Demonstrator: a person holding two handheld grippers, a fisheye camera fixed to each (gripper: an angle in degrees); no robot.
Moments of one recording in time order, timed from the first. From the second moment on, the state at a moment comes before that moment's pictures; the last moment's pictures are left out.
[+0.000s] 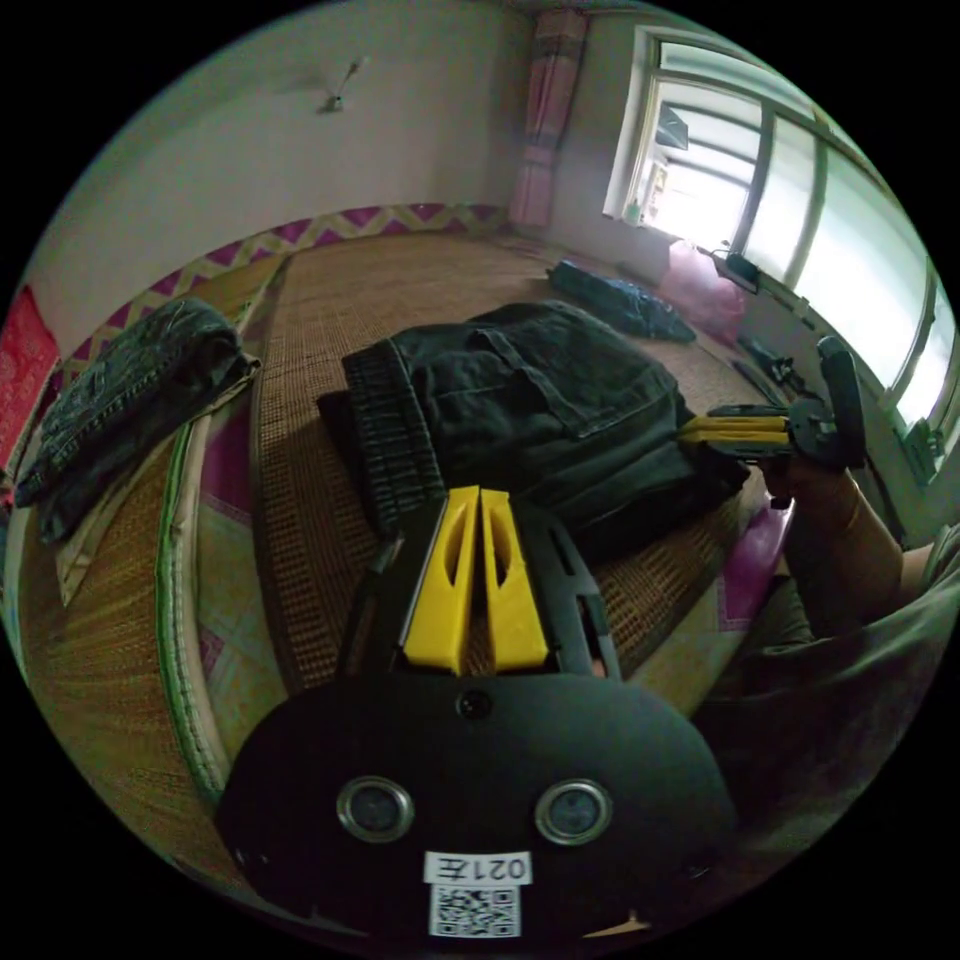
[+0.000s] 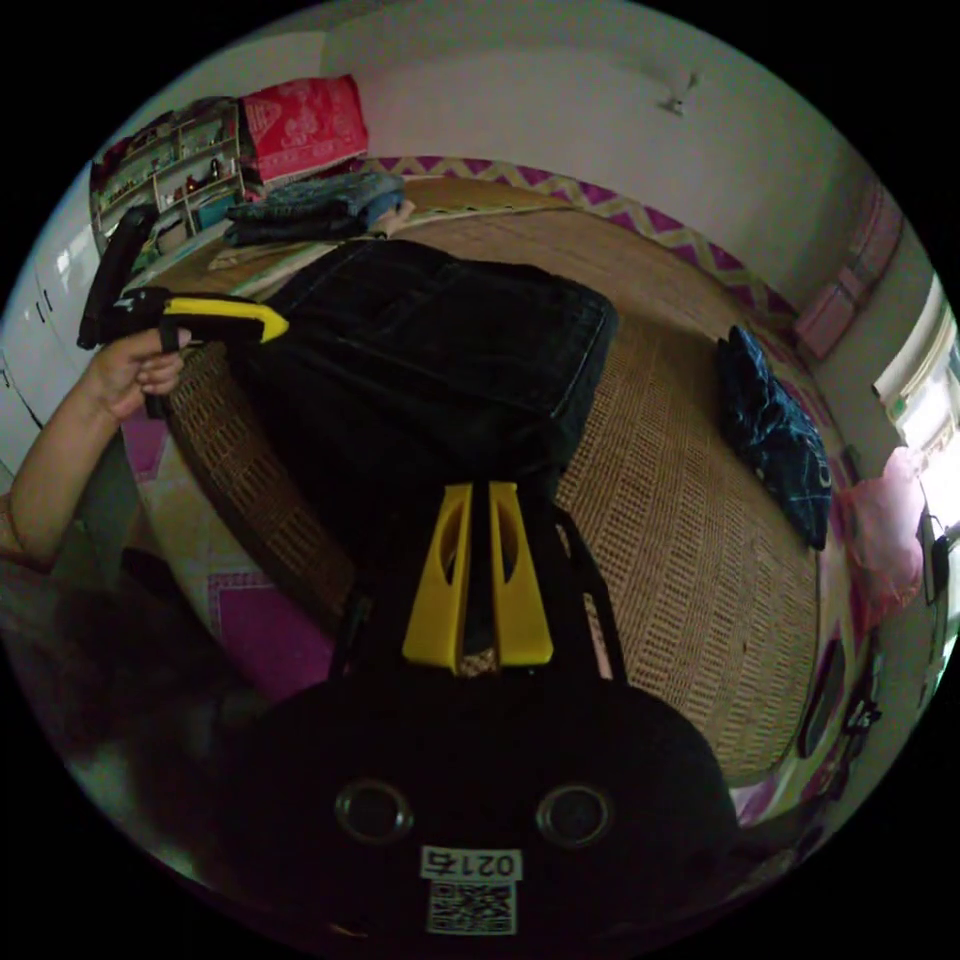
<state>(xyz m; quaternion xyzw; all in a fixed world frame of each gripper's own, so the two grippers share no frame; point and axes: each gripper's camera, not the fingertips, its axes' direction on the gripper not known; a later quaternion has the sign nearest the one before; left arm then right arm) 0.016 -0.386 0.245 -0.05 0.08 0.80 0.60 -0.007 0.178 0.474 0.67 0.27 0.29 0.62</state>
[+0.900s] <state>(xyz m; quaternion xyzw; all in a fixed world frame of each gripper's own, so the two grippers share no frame) 0.147 -0.544 0.323 -0.23 0.18 0.59 0.75 0.330 0.373 0.474 0.78 -0.09 0.21 0.58</state>
